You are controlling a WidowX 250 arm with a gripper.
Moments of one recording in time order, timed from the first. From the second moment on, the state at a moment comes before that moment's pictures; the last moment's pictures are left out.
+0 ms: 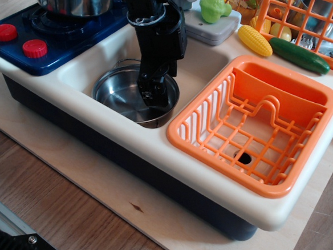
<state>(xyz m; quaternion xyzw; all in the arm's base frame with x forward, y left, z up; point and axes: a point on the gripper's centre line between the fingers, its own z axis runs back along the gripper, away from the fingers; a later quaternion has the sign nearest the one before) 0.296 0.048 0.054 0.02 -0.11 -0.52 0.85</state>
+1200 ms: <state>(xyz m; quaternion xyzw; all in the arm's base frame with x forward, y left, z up) 0.306 0.056 0.122 0.06 -0.01 -0.54 0.84</state>
